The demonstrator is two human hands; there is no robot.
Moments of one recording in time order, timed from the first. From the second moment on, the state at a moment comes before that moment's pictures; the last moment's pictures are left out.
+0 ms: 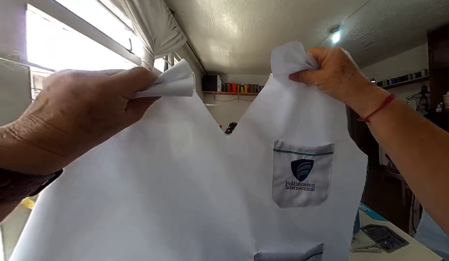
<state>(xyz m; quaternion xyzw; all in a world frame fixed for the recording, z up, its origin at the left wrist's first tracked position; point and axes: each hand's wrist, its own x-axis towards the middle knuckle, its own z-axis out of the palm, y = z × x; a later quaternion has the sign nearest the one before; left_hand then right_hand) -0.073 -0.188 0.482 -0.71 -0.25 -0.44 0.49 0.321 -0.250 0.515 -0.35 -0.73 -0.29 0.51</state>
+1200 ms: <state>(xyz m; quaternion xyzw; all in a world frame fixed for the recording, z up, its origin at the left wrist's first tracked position) 0.127 -0.158 0.030 -0.72 -0.45 -0.30 -0.43 0.349 -0.169 0.102 -0.60 -0.61 -0.01 0.52</state>
